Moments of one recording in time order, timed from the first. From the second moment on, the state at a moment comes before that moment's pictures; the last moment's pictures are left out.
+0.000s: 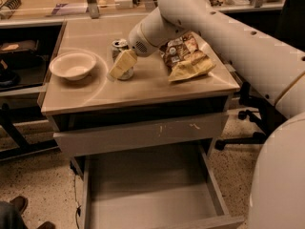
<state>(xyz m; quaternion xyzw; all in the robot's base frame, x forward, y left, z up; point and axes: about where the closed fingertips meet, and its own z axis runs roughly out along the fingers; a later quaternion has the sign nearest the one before) 0.693 0.089 0.874 -0.56 0.72 0.19 0.36</state>
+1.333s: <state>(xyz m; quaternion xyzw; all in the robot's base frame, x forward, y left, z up) 0.693 0.089 0.874 -0.56 0.72 0.19 0.36</state>
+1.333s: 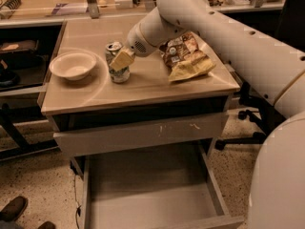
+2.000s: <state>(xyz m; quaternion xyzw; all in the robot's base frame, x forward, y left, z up) 0.640 0.054 0.892 -0.55 0.74 0.15 0.35</state>
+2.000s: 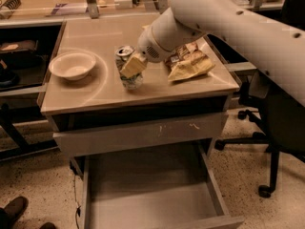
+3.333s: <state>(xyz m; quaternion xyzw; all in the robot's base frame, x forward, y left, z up) 0.487 -0.008 0.860 -0.45 0.82 0.15 0.32</state>
